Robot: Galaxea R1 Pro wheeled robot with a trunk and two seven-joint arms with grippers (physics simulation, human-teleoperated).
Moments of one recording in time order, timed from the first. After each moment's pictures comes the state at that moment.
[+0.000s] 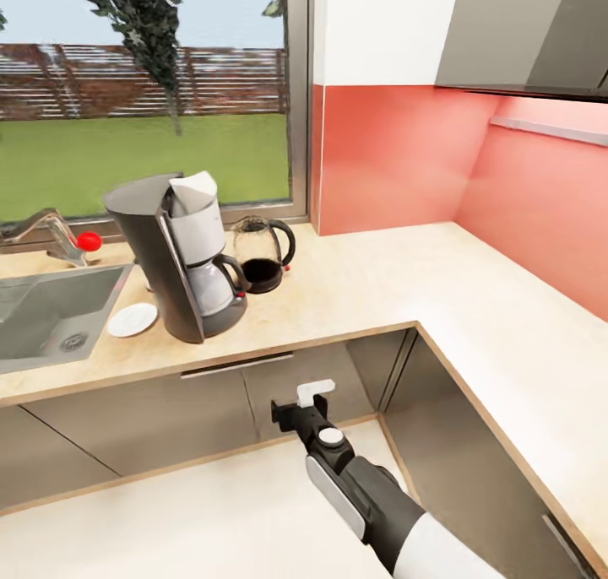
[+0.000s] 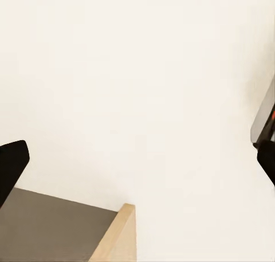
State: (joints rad) left arm 0.10 0.26 -0.10 -0.08 0.41 -0.35 0.02; right arm -0.60 0.15 0.72 -0.96 -0.48 0.25 -0.36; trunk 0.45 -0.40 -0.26
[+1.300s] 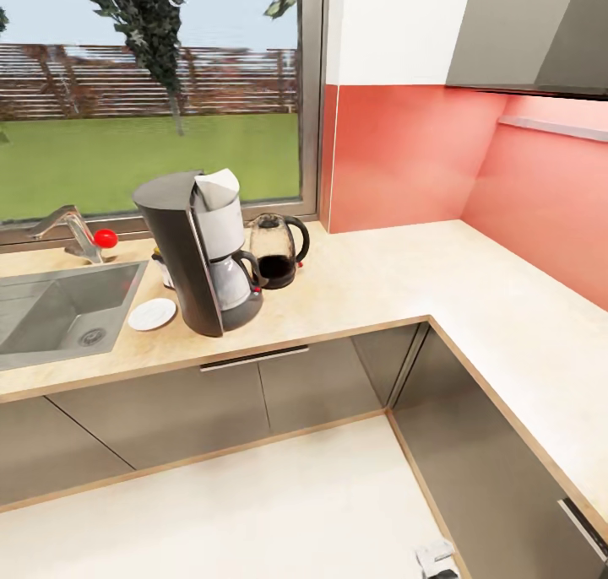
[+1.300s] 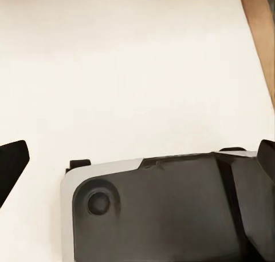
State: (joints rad) left arm 0.10 0.25 -0.11 -0.54 0.40 -0.36 -0.54; right arm -0.50 -0.04 0.71 -0.04 -0.48 0.04 0.01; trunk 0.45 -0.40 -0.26
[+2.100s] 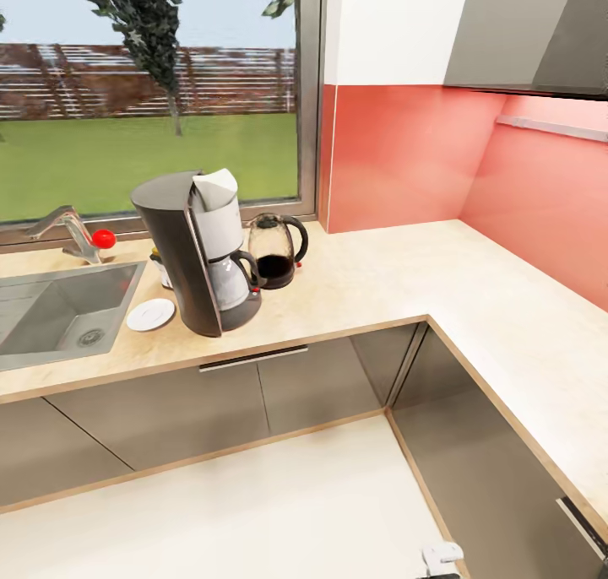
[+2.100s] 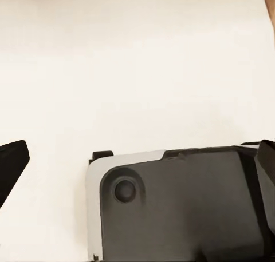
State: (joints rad) left arm 0.10 0.27 -0.02 -0.47 0.35 -0.40 -0.56; right arm -0.50 -0.05 0.69 -0.04 -0.61 0.04 0.01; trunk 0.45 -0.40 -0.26
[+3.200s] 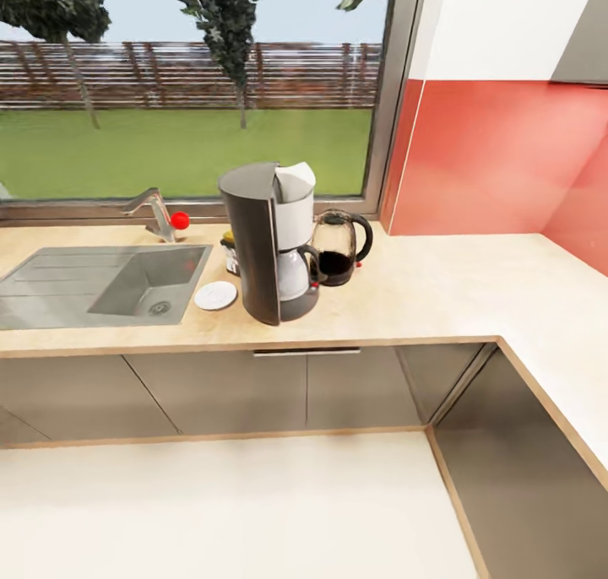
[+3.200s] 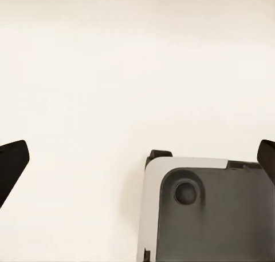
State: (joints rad) left arm 0.11 0.27 0.05 -0.47 0.35 -0.41 -0.37; right arm -0.43 -0.04 0.70 -0.03 -0.61 0.04 0.01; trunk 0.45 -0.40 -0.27
